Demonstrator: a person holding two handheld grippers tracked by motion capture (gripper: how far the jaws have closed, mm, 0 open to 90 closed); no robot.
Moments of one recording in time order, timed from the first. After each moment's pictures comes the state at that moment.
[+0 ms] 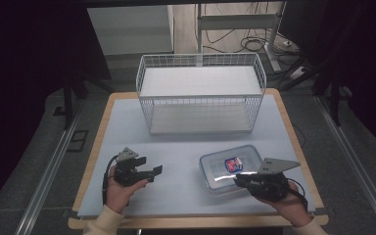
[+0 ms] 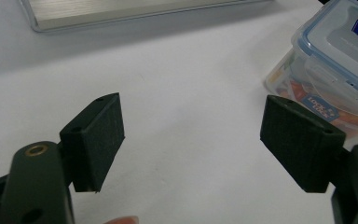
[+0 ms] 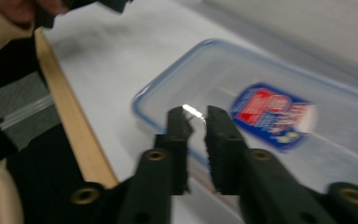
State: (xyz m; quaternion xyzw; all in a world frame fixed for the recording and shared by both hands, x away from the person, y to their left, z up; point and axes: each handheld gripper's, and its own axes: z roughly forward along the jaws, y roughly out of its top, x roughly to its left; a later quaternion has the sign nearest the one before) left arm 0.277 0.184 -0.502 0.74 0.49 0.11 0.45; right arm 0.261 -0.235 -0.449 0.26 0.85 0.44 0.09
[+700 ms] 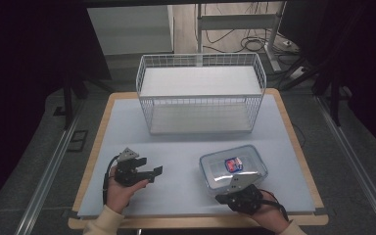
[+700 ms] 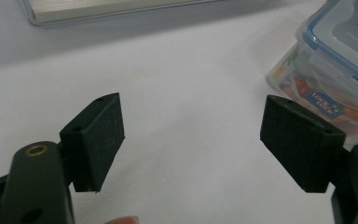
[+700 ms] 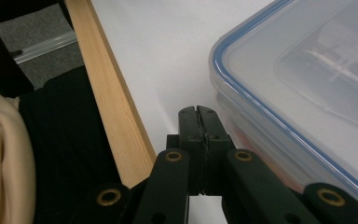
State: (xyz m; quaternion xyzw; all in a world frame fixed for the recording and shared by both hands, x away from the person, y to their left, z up) left arm 0.278 0.183 -0.506 0.74 0.49 0.10 0.44; right arm 0.247 -0.183 -0.490 0.18 0.91 0.36 0.05
